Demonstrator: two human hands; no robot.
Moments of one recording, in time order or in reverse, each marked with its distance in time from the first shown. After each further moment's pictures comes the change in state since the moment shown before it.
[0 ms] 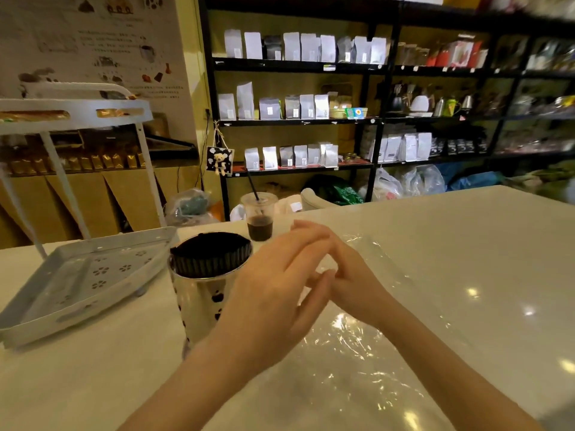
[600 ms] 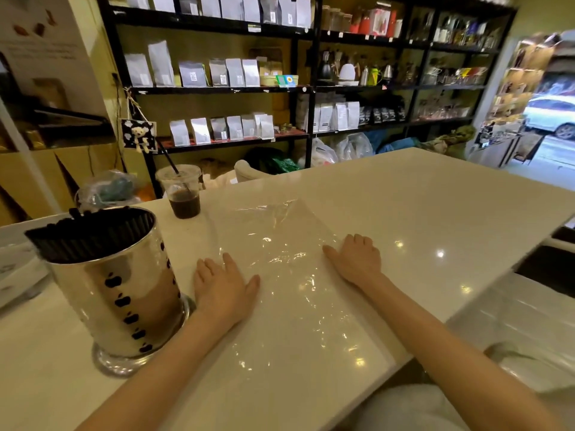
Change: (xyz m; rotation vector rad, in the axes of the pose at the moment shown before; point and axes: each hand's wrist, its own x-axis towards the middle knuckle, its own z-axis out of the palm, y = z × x) left_hand -0.022 -0.052 0.150 0.287 -0.683 -0.726; right_hand -0.051 0.164 -0.079 -0.870 0.241 0.870
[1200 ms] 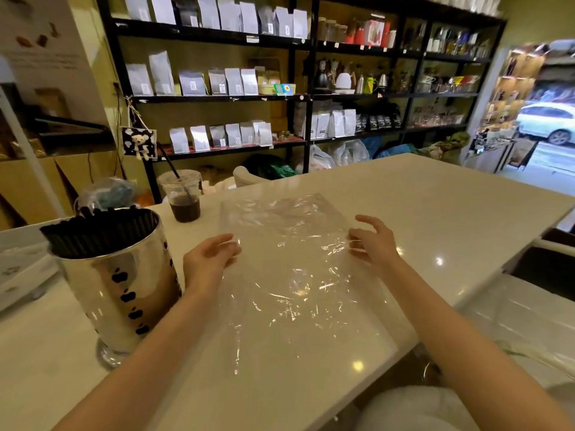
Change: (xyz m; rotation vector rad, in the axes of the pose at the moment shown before) left_hand 0.000 -0.007 -0.034 -1.444 0.216 -0.103; right_hand -0.011 0.015 -0.049 1.257 0.007 0.193
